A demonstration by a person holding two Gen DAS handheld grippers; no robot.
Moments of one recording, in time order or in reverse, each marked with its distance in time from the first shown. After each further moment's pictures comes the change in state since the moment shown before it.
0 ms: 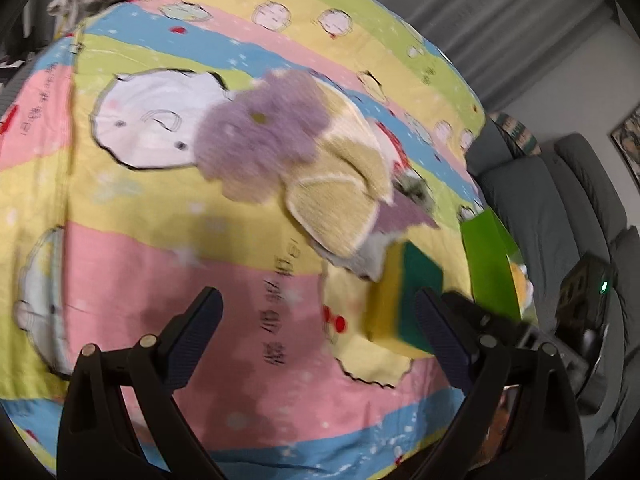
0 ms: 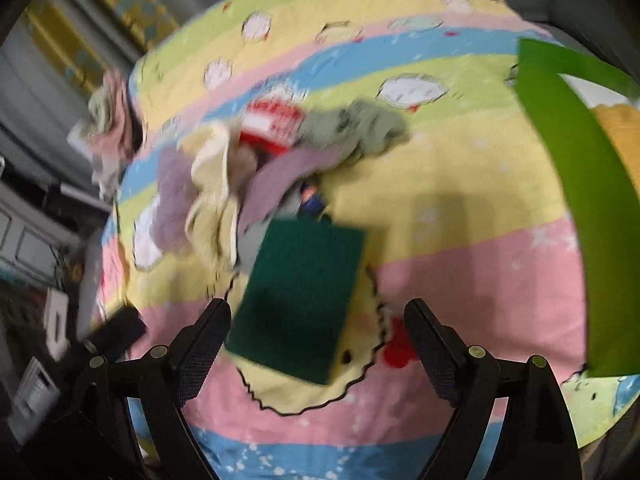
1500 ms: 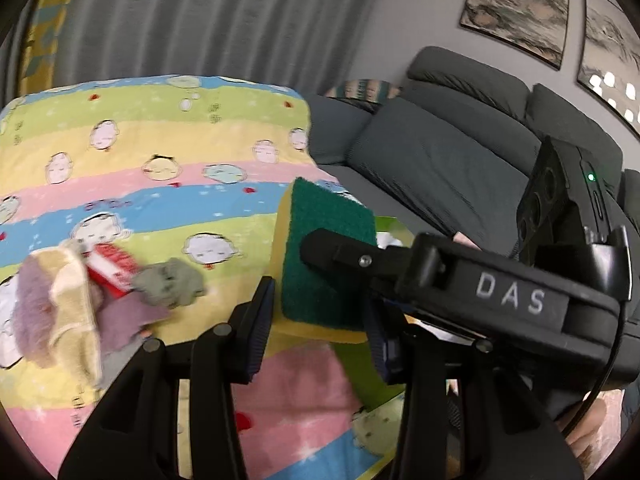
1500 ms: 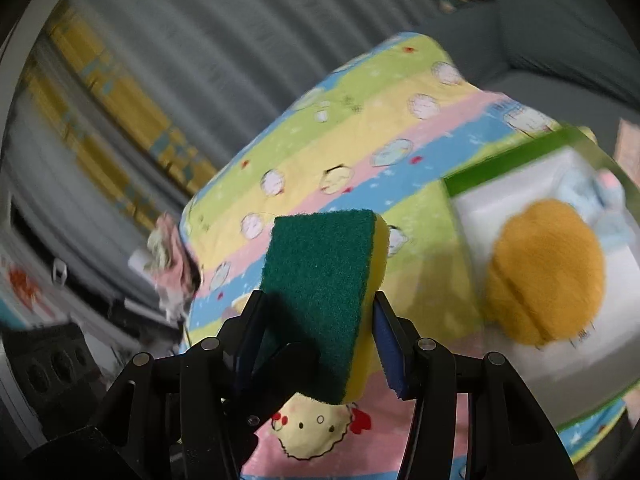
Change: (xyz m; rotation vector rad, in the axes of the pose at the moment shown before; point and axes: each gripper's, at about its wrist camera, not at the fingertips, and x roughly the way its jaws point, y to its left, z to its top) left arm 0.030 -0.227 -0.024 0.578 -0.150 -0.224; right arm -0.129 -0.087 0.033 0.191 -0.388 0.220
